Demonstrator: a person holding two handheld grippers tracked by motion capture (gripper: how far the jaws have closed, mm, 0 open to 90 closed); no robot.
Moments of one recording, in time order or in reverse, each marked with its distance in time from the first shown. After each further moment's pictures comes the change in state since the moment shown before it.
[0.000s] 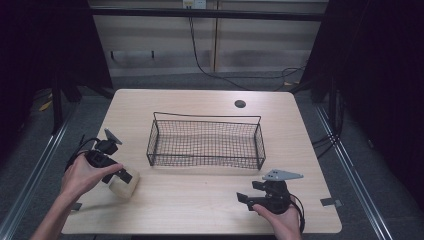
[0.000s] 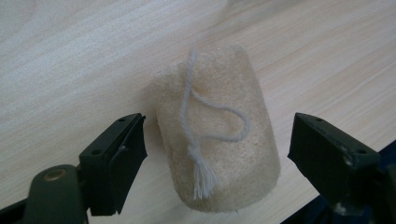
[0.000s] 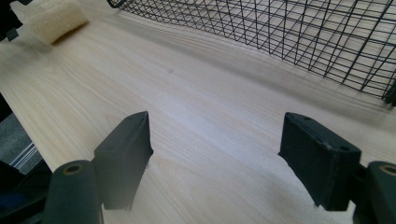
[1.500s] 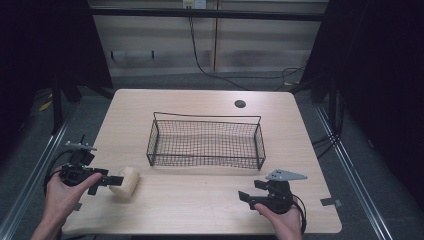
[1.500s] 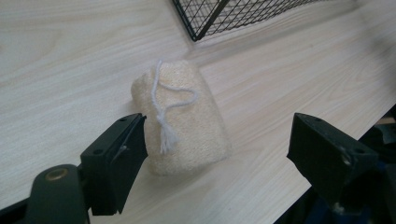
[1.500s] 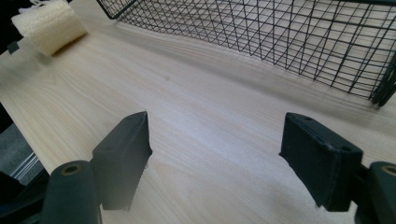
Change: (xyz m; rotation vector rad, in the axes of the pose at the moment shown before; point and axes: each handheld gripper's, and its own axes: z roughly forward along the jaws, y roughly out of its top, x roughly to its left) left arm -0.005 -0.066 -0.030 -0.393 -0.091 0.040; right arm -0.002 -0.001 -0.005 -0.030 -0.010 0.025
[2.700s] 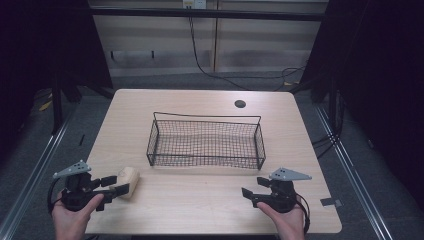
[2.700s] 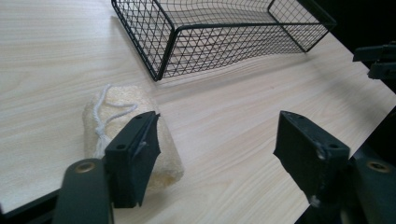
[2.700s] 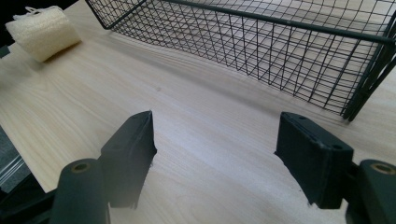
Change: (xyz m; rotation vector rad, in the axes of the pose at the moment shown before) left arm -0.032 -0.048 0.006 -0.337 -0.037 0.058; right arm -0.002 0.004 -0.008 -0.045 -0.039 -0.042
